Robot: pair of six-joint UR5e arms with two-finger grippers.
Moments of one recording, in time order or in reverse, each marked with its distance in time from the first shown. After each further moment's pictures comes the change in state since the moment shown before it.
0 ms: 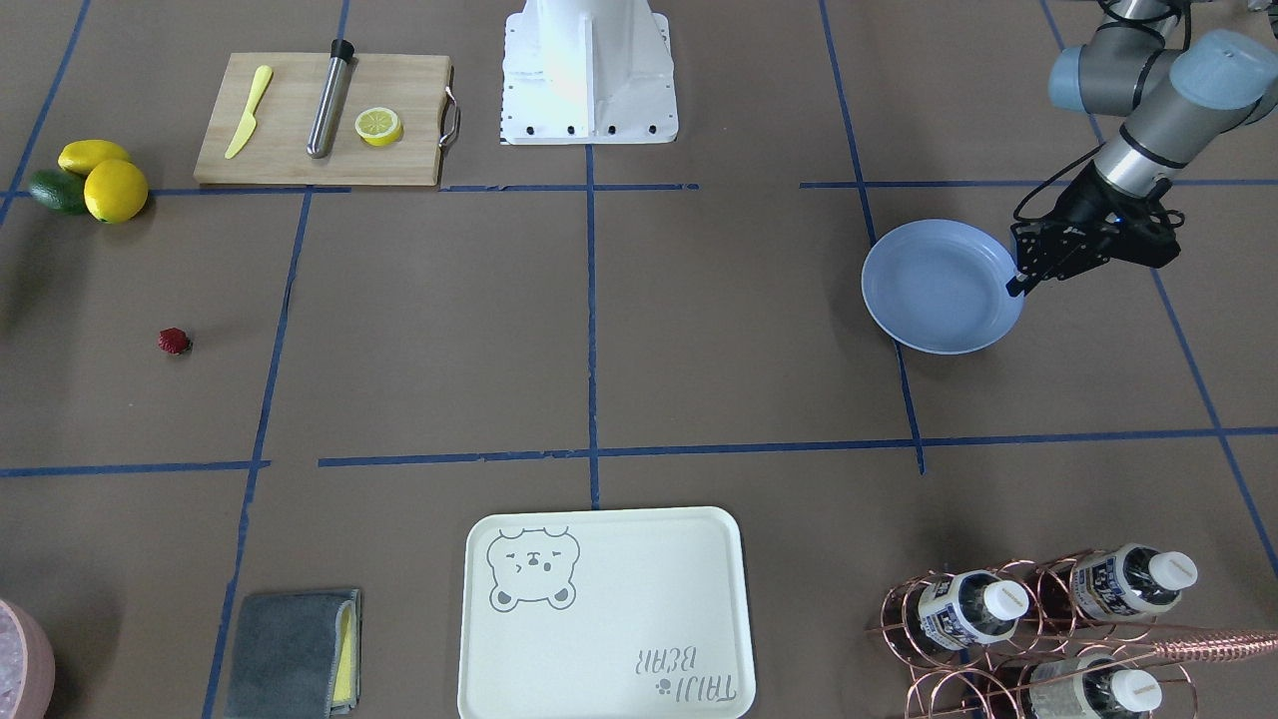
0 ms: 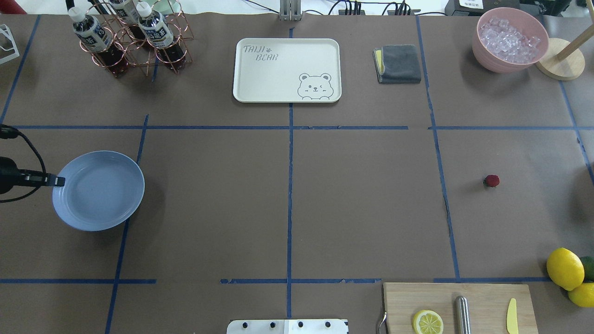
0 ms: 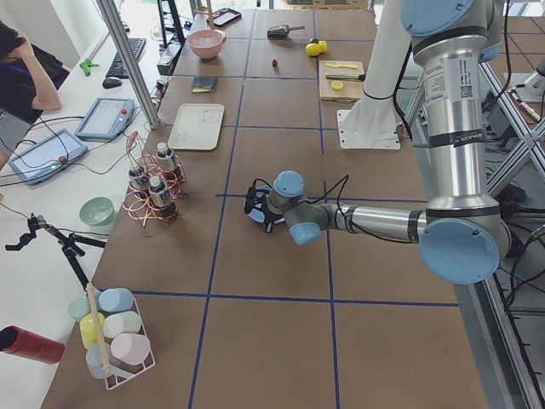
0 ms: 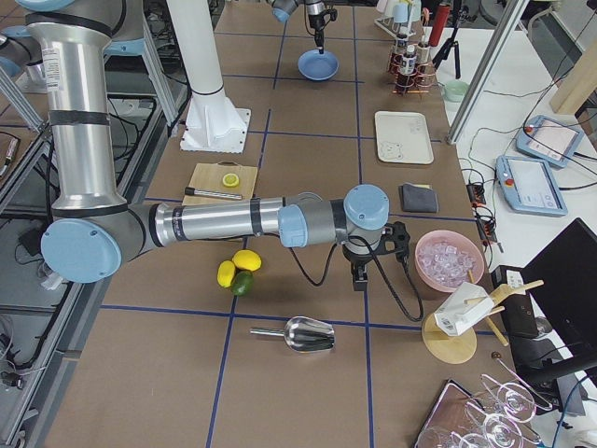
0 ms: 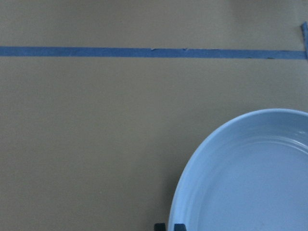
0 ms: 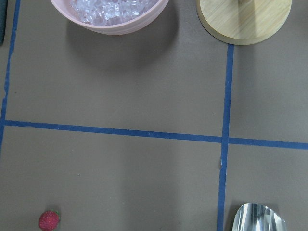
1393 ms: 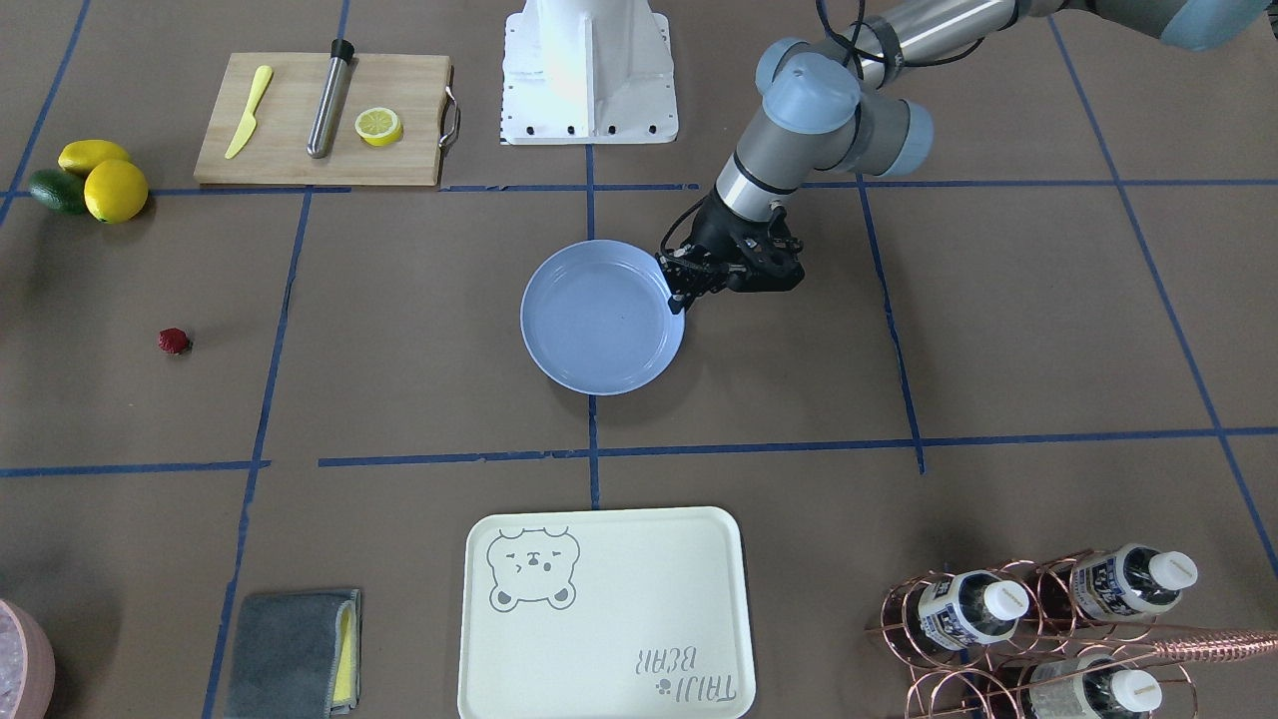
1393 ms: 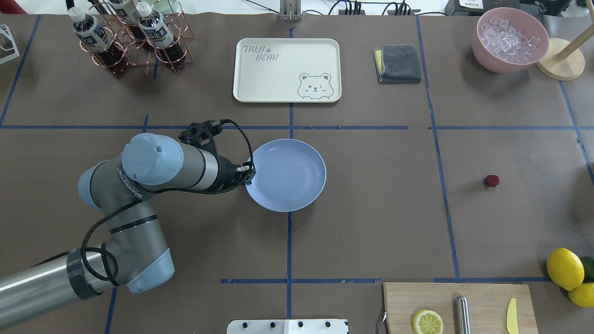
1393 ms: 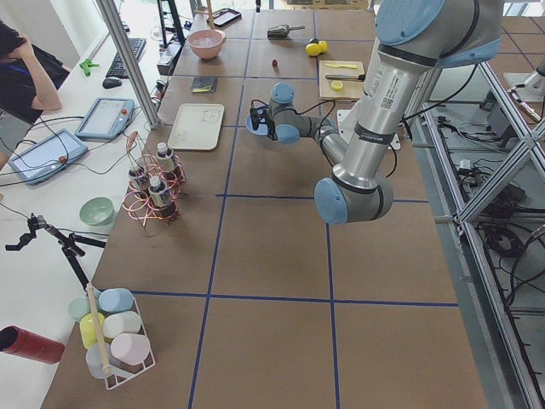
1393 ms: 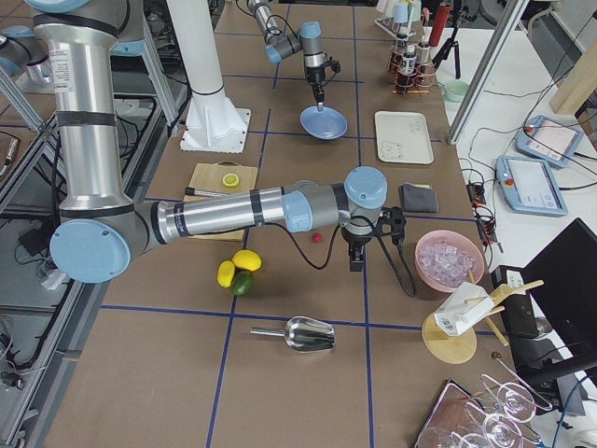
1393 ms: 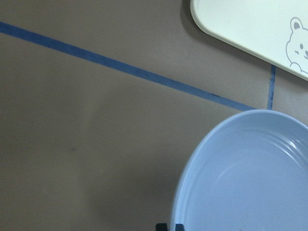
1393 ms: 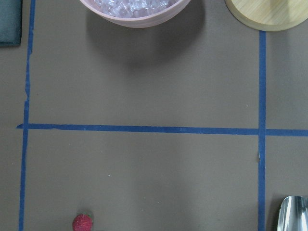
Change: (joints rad) left arm 0.432 -0.670 0.080 0.428 0.349 -0.640; right arm -0.086 -0.002 0.071 0.003 -0.004 0.166
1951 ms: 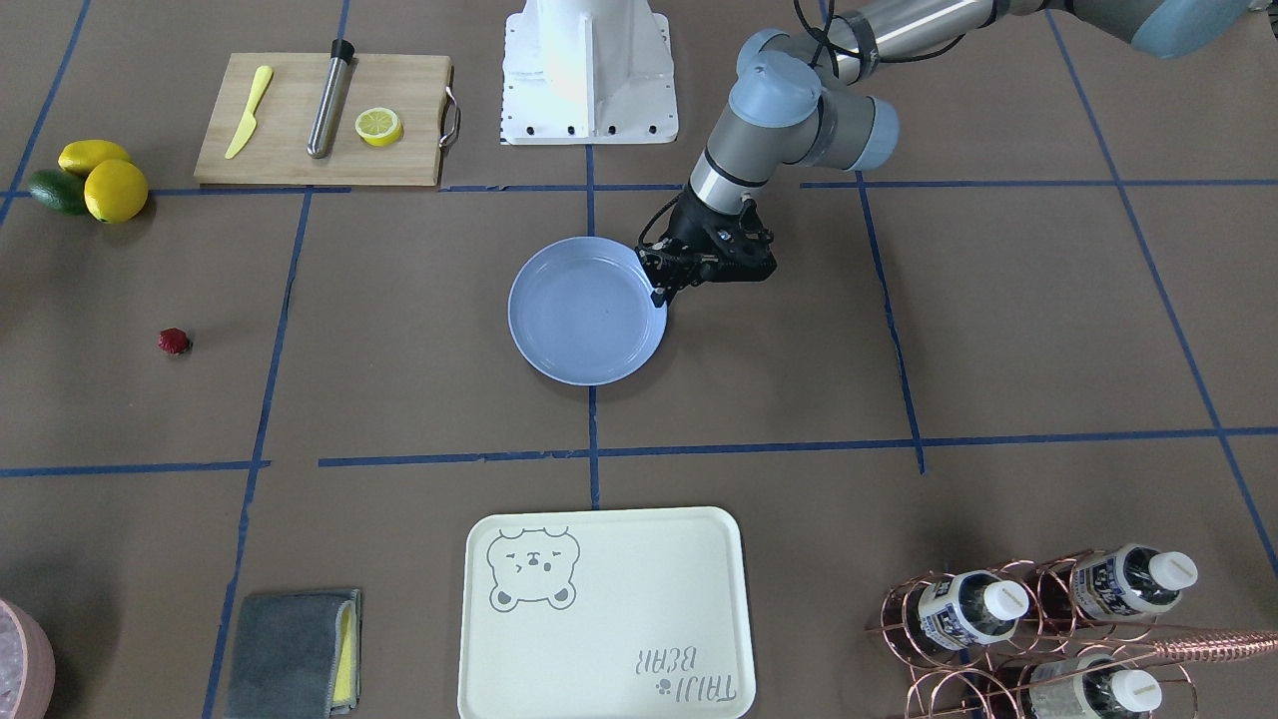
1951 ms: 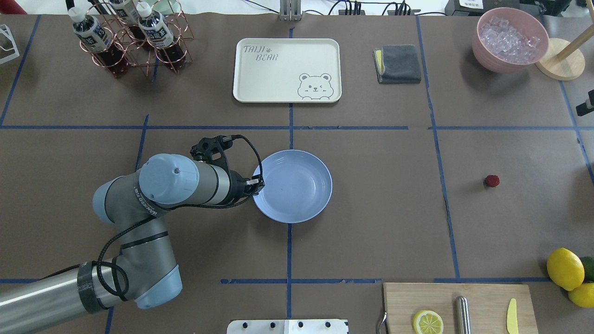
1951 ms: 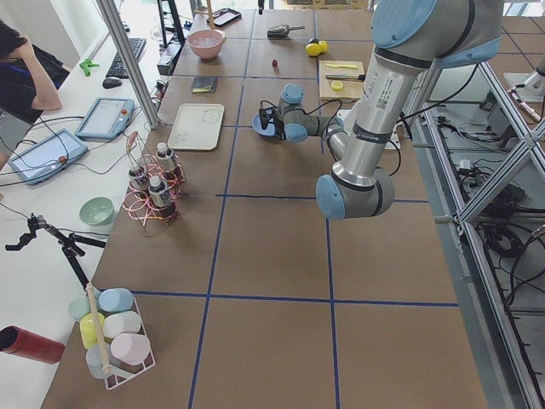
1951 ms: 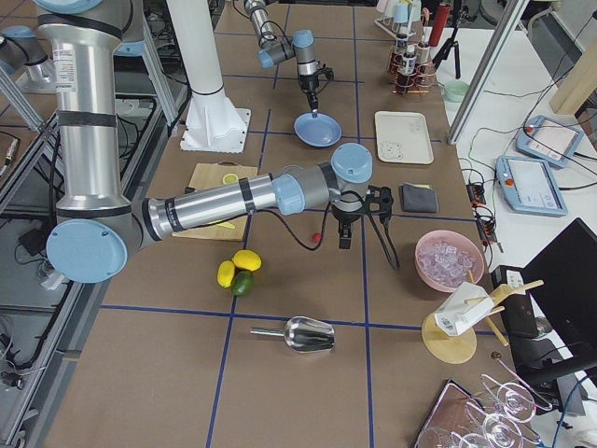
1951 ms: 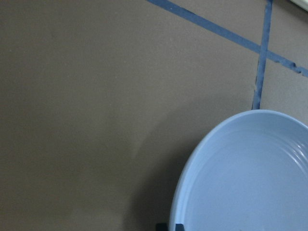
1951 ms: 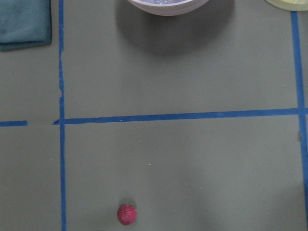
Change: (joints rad) left arm 0.038 -0.006 0.013 0.003 0.045 -0.004; right arm -0.091 -0.047 0.138 0.056 -0.009 0.237
